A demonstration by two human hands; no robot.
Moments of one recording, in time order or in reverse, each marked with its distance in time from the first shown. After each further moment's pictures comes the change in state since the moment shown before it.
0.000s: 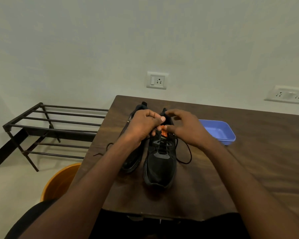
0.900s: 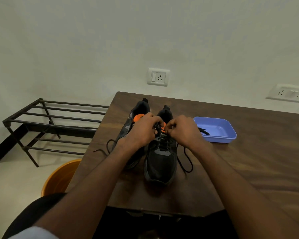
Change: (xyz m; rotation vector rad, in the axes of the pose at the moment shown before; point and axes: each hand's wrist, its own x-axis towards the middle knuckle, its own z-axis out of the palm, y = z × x) left_hand 0.015 -0.036 -0.002 0.856 -0.092 0.311; right_hand 0.017 0.015 0.030 -0.288 -0.007 0.119
